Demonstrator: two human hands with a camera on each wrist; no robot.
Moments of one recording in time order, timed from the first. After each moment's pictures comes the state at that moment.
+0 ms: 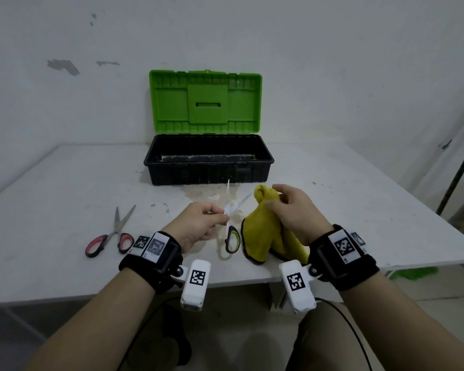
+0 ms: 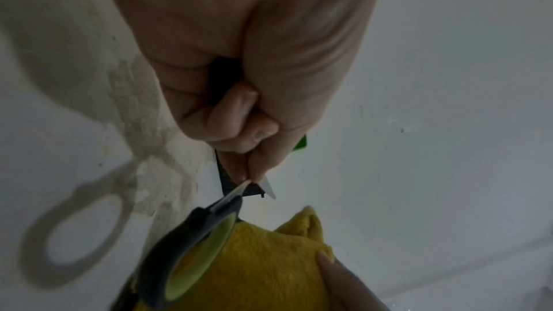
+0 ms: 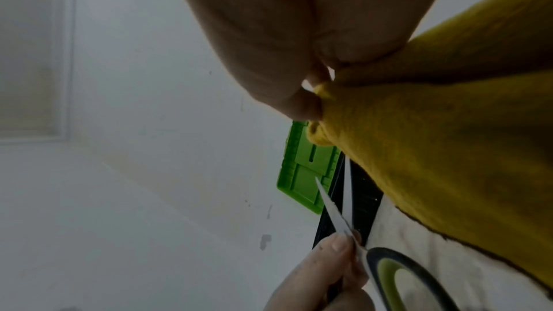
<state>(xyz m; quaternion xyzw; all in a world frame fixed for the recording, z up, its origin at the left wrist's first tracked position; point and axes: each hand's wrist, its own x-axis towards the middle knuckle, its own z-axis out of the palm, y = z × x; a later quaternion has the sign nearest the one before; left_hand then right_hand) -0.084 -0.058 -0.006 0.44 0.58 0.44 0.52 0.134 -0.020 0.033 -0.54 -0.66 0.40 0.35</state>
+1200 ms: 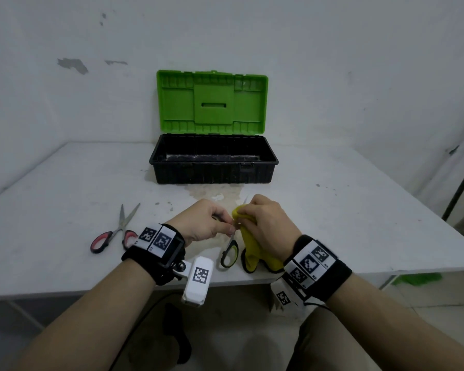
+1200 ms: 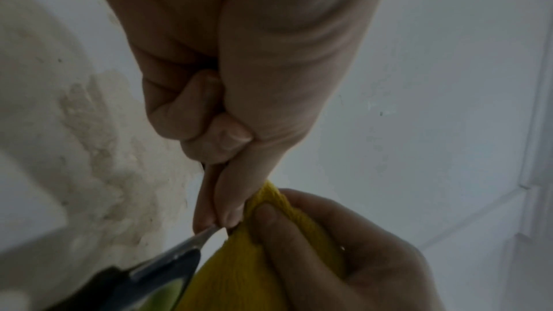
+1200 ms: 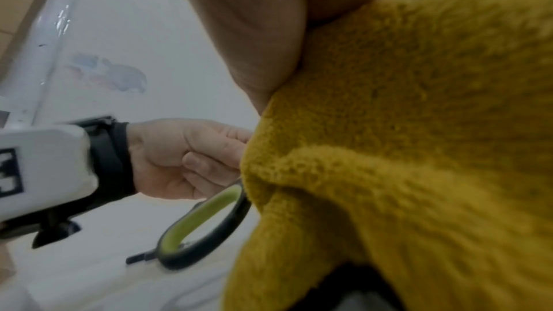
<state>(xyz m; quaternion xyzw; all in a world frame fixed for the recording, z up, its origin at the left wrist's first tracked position) -0.088 -0.063 0.009 0.62 0.59 0.30 0.42 0.099 -0.038 0.016 -0.38 -0.89 0.08 0.24</state>
